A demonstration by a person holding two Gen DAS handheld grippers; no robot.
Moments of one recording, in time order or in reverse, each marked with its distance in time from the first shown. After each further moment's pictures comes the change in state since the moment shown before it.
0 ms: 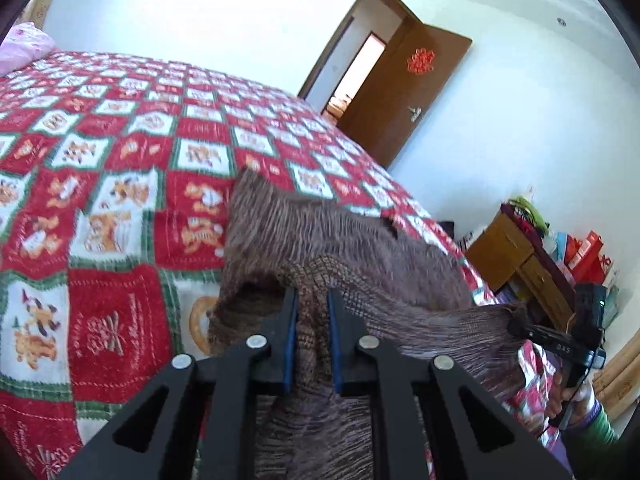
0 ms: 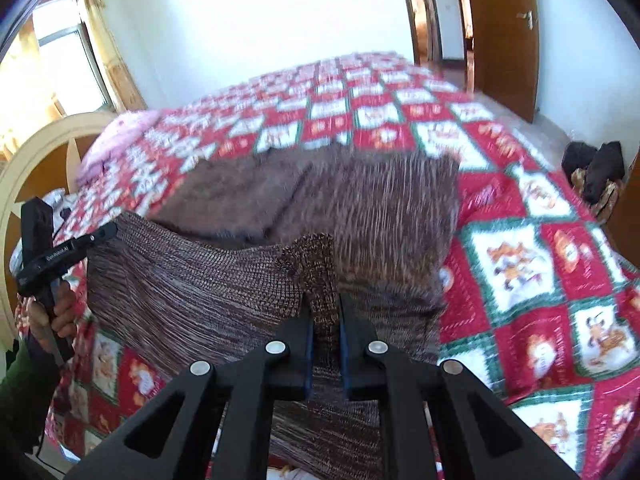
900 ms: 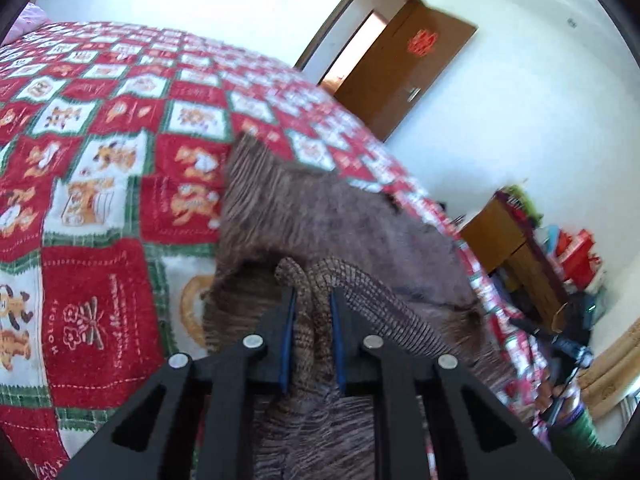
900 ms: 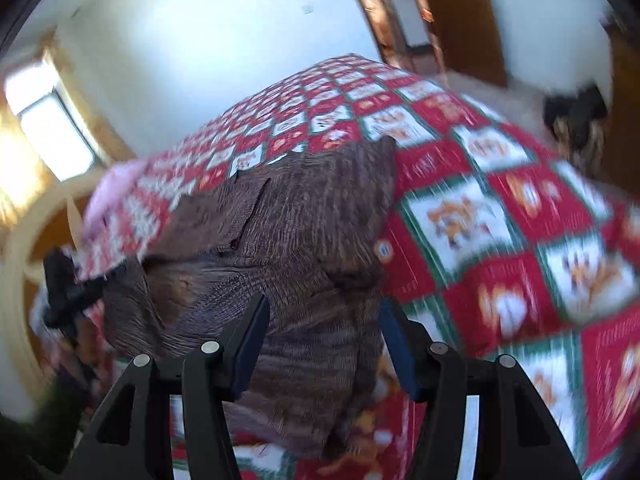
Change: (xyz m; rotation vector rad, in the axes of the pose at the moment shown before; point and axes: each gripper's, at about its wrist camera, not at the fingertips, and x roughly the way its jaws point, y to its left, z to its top) left arm 0.031 0.019 -0.011 -0.035 0.147 -0.037; right arm -0.012 -0.054 -0.022 0.161 -0.029 0.043
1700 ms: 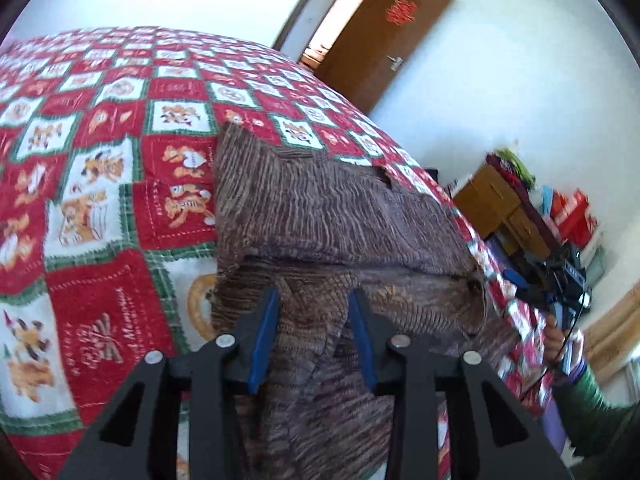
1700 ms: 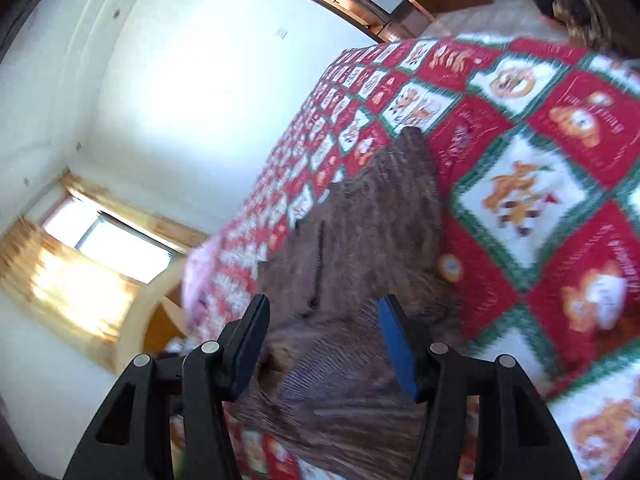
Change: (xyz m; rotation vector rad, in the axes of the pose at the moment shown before) left arm -0.008 -0.004 0.010 0.126 0.080 -0.025; right arm 0.015 -0.039 0.013 0.429 -0.042 0.363
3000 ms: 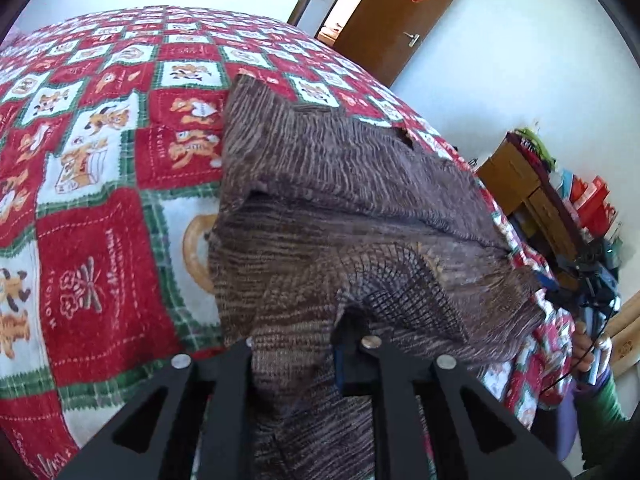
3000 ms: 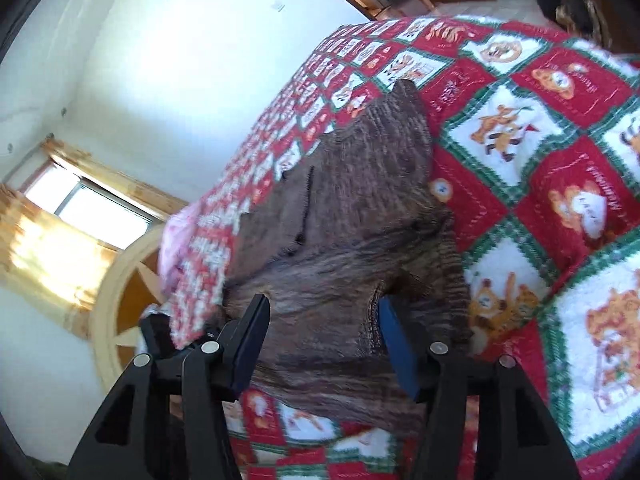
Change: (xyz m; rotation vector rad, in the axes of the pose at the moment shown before) left arm 0.025 0.000 -0.021 -0.047 0.075 0.053; right arm 0.009 0.003 -0.029 0.005 0.087 -0.039
